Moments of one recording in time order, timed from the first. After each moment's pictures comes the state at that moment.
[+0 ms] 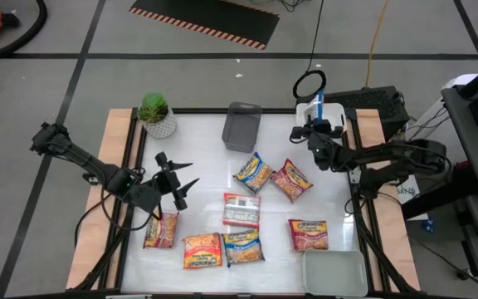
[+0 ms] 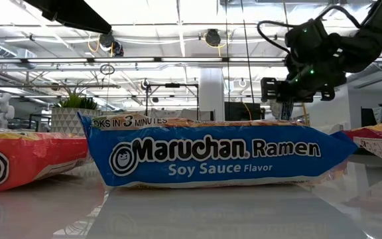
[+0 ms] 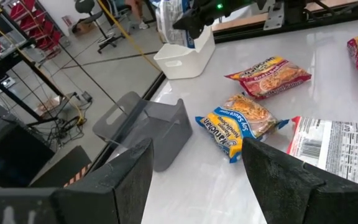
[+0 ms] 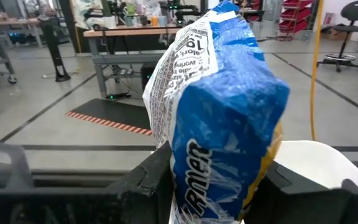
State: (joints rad) left arm -0.50 1.00 0.70 -0.29 -0.96 -0.13; right arm -0.38 1.33 0.33 0.69 1.12 0.34
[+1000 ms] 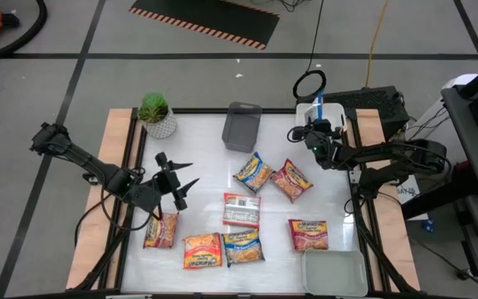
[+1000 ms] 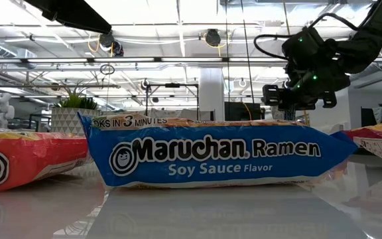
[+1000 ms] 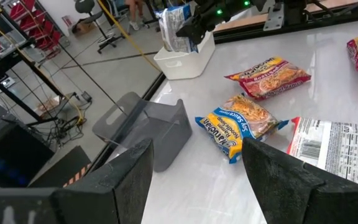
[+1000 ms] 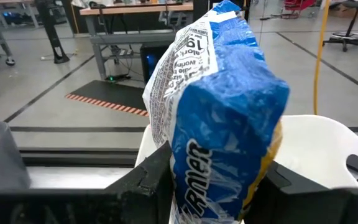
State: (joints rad) left arm -0.50 1.00 0.70 -0.29 -0.96 -0.13; right arm -0.43 1.33 0.33 0.54 1.04 0.46
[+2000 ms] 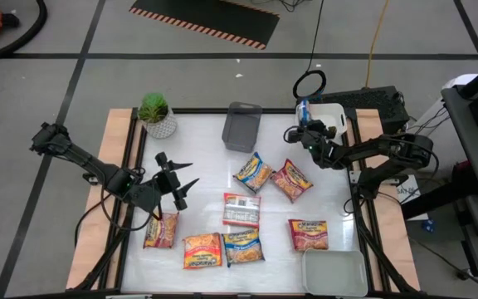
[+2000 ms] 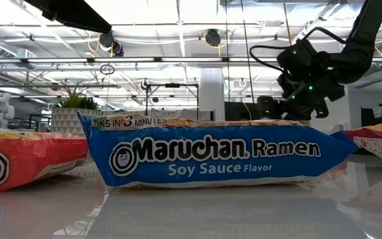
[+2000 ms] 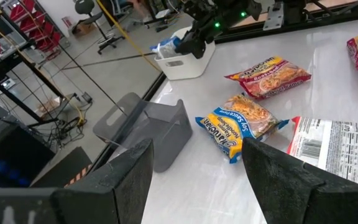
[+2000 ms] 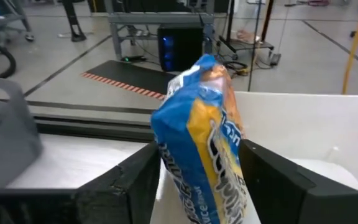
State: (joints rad) left arm -0.50 1.00 0.70 -0.29 -0.96 -0.13; right arm -0.46 1.47 0.33 0.67 0.91 0.42
